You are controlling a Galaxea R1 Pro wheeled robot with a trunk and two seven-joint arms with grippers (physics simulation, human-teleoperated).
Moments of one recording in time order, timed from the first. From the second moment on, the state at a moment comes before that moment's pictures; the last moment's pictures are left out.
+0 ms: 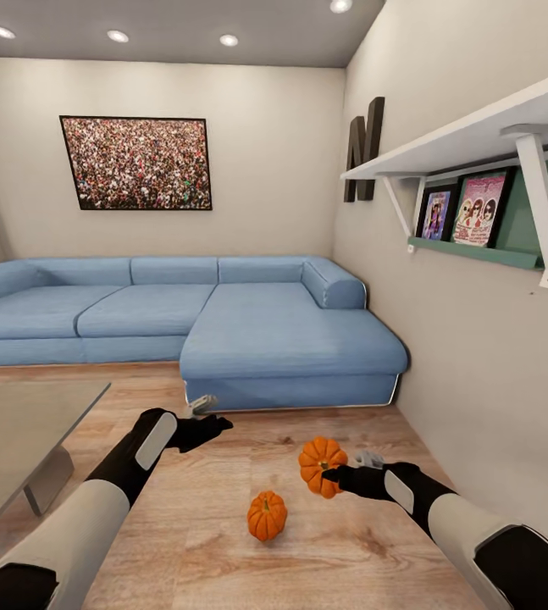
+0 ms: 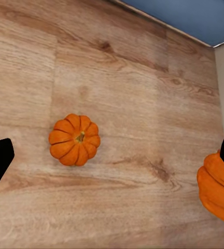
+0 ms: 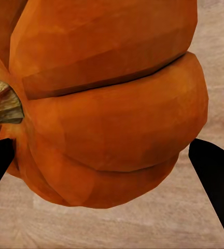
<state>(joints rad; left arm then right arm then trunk) -0.79 0.02 -0.15 -0.68 0.72 0.75 0.12 -0.85 -0.06 0.47 -0.10 -0.69 0.35 0.37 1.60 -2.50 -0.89</state>
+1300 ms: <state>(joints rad) -0.79 0.02 -0.24 -0.35 0.74 0.70 -0.31 -0.85 -0.21 0.46 -0.58 -0.71 0.58 0.39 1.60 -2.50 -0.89</state>
